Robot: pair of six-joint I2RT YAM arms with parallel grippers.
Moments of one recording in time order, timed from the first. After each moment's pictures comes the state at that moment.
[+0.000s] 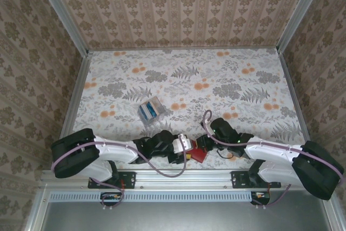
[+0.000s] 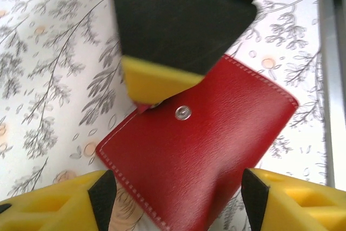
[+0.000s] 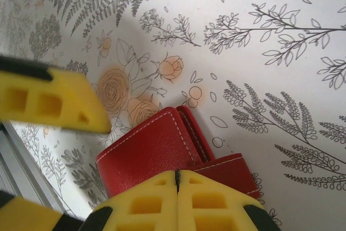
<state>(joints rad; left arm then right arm) -1.23 1.39 0.38 0.39 0.11 0.19 0.76 1.14 0.32 0.03 -0.24 0.55</state>
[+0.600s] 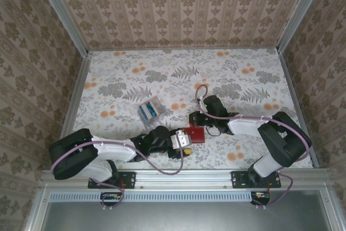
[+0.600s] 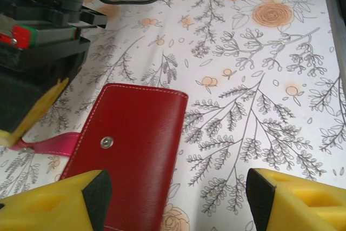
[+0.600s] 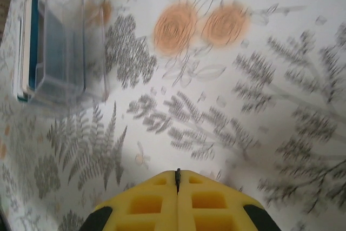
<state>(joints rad) -1.15 1.37 0.36 0.50 0.15 0.27 0.54 1.57 0.63 0.21 -0.32 0.60</state>
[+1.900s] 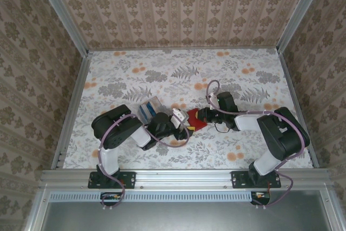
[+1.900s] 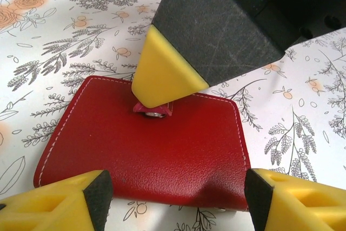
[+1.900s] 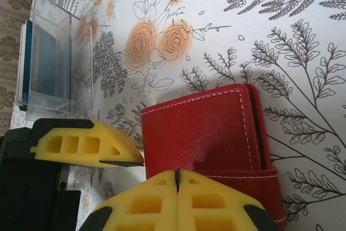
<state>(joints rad) -0.90 1.91 0.47 1.08 0.28 -0.07 0.38 1.60 0.56 0.30 -0.52 0.55</state>
